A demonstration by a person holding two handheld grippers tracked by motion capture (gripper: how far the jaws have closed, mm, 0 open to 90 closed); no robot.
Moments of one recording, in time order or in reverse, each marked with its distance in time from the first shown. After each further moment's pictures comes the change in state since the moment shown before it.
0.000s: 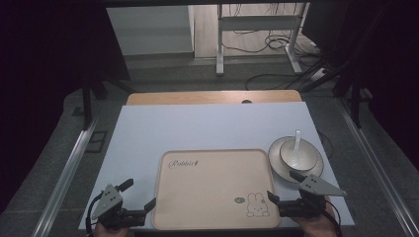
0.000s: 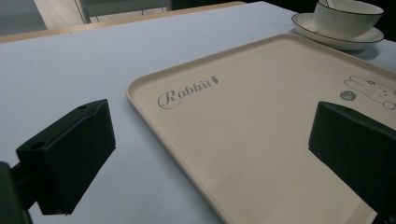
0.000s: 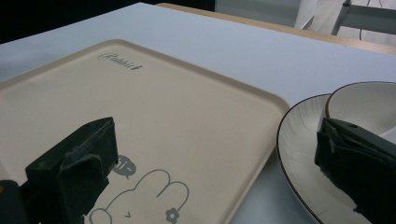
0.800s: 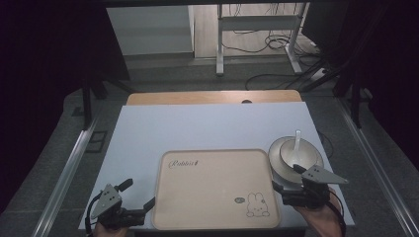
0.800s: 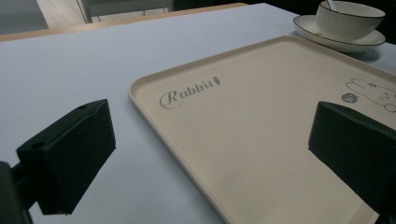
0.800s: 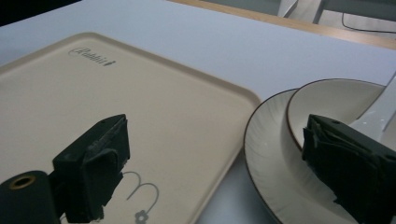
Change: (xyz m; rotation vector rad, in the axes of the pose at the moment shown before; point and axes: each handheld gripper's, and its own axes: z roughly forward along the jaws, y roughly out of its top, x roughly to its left) left arm 0.002 -0.001 0.000 -0.004 0.003 -0.011; right arm -0.018 0.015 0.002 0.065 -0.064 0.015
